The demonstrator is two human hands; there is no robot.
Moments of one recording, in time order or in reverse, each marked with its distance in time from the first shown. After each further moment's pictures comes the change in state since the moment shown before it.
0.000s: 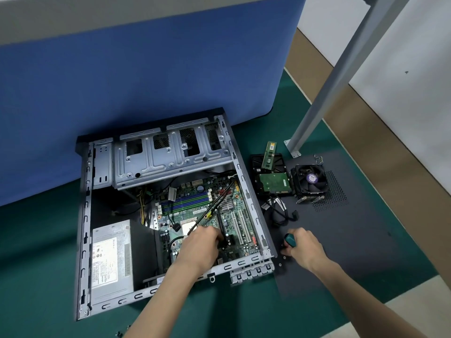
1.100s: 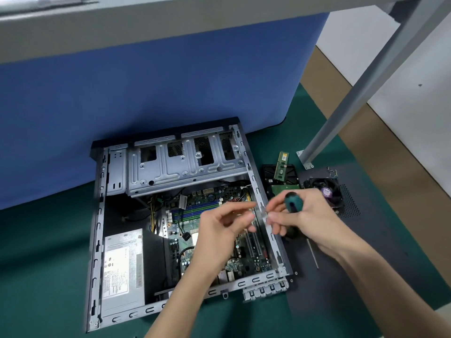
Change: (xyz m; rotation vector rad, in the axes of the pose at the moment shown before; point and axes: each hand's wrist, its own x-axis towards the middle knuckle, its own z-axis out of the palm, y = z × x) left_hand -0.008 0.037 -0.054 -1.206 0.241 0.182; right_hand -0.047 -0.117 -0.109 0.922 -0.205 -0.491
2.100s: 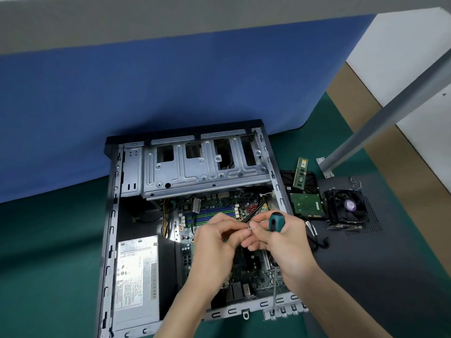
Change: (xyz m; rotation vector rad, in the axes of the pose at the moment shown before) left_hand 0.001 -0.004 -0.040 0.405 0.168 0.066; right_hand 0.025 0.020 0.094 0.220 0.307 0.149
